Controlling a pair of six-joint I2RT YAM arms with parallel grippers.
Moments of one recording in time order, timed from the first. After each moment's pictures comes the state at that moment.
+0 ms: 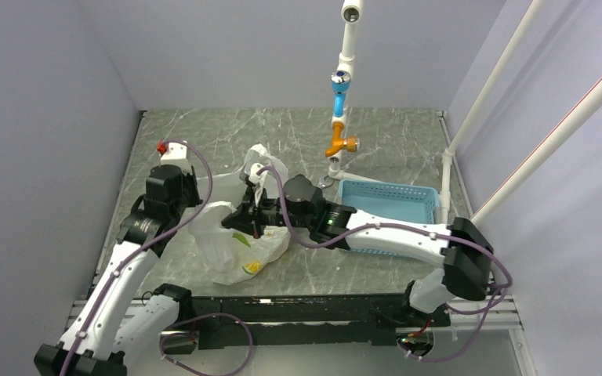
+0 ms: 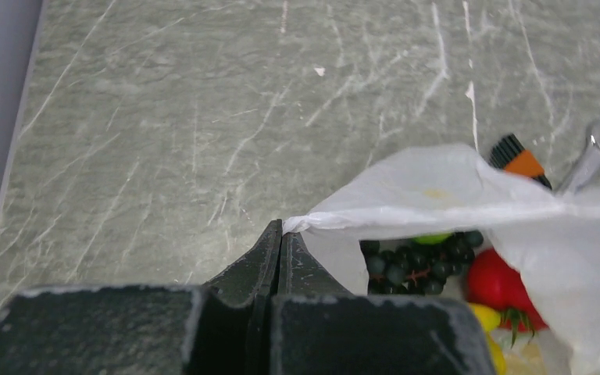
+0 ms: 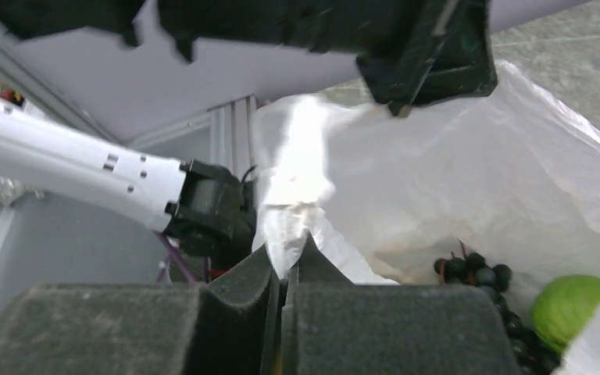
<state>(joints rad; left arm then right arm) -0.27 0.79 0.81 -0.48 -0.24 -0.18 1.12 1.53 1.11 0.34 -0.32 0.29</state>
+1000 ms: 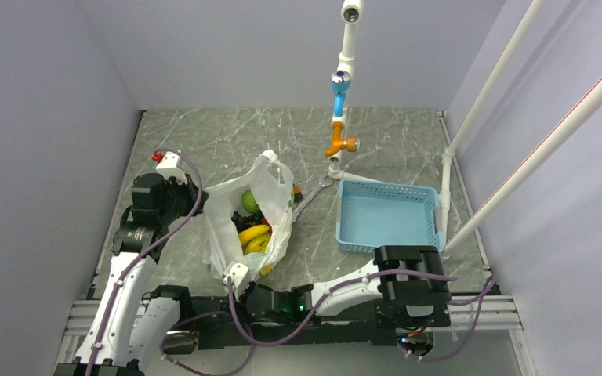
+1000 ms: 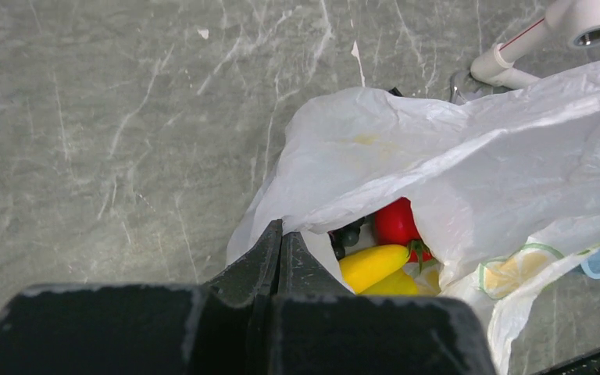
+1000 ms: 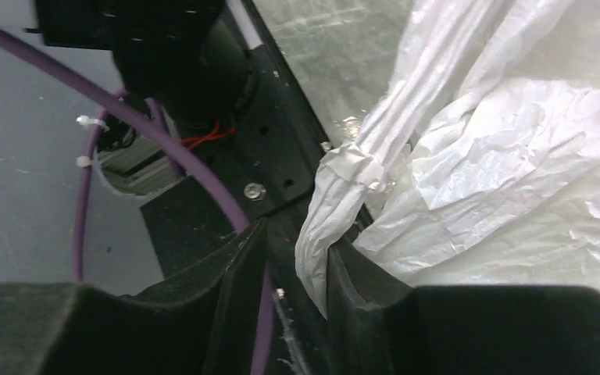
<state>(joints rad) -0.06 0.75 0.72 -0.45 0.24 -0.25 1.65 1.81 0.90 0.47 0.35 0.42</state>
